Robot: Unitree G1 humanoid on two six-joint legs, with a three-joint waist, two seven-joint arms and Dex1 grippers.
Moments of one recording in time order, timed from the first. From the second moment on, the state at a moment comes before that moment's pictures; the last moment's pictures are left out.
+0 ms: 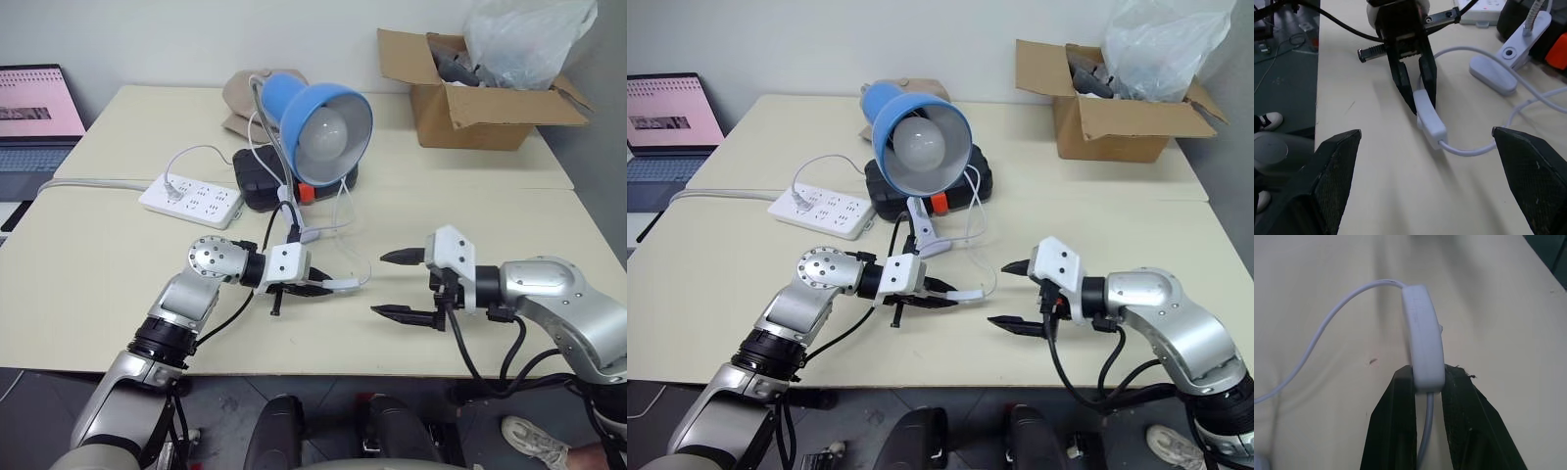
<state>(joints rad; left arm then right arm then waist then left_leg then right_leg) -0.56 0.56 -0.30 0.18 -0.09 -0.04 -1.32 -0.35 -0.75 0.17 -0.54 0.48 0.70 0.90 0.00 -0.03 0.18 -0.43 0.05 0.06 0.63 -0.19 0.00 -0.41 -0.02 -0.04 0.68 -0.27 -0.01</state>
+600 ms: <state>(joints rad) -0.58 0.56 -0.32 0.13 -0.07 0.03 -1.26 -0.47 -0.63 0.35 -0.34 0.30 0.63 0.89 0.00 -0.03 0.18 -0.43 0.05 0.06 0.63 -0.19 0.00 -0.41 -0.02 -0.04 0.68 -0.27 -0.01</state>
